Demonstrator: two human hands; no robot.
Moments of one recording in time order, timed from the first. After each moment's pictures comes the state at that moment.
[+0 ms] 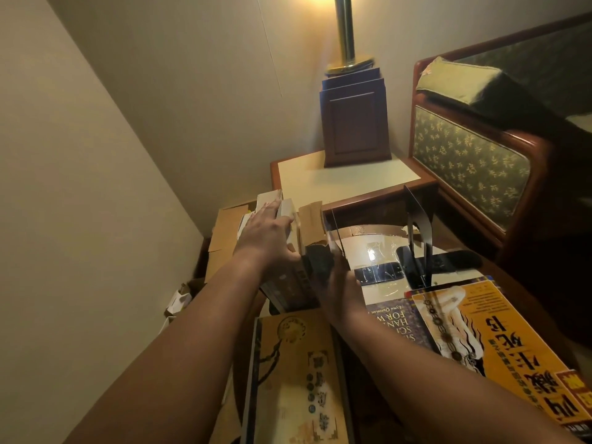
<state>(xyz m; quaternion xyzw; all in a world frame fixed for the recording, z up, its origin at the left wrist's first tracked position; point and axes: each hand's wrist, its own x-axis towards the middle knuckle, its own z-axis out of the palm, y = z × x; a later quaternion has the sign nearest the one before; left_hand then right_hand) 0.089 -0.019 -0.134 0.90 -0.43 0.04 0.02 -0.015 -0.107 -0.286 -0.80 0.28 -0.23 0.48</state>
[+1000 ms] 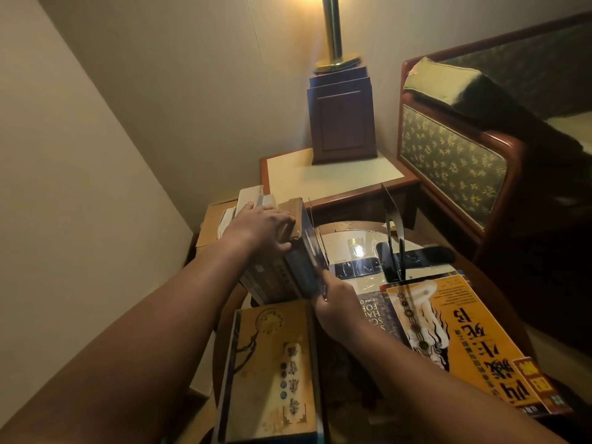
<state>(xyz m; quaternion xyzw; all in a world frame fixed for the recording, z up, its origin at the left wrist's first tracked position) 0.084 -0.041 -0.128 0.85 -0.52 0.02 -0.07 -0.074 -0.114 -0.291 -0.83 0.21 -0.19 0.48</state>
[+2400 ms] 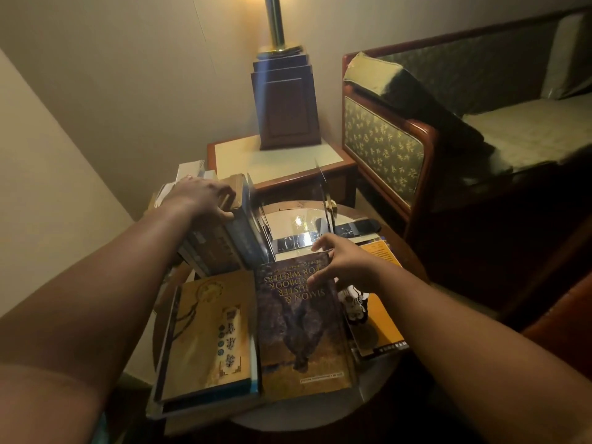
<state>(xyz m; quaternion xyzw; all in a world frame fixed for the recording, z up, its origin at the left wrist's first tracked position) 0.061 -0.045 -0.120 0.89 -0.46 0.00 -0.07 -0.187 -0.198 -0.239 -0.73 0.26 0.02 0.63</state>
